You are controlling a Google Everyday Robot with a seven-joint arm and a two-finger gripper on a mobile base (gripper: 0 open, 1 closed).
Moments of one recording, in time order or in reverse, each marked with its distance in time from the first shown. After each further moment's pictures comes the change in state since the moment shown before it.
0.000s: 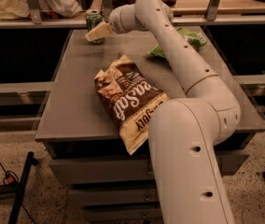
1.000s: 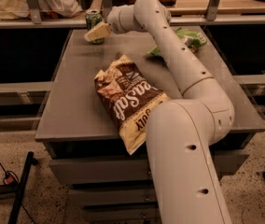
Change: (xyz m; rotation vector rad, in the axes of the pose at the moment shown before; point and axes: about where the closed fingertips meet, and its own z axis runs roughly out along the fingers) arm -0.003 -0.001 0.008 -0.006 -0.034 -0.047
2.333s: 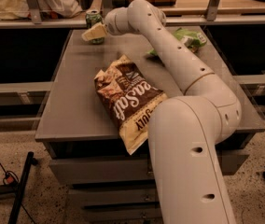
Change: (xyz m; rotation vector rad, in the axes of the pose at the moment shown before) arm 0.002 -0.001 0.010 0.085 0.020 0.066
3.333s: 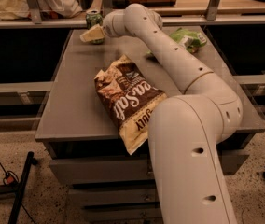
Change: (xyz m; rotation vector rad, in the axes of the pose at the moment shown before) arm 0.005 0.003 0.008 0.031 0.002 0.022
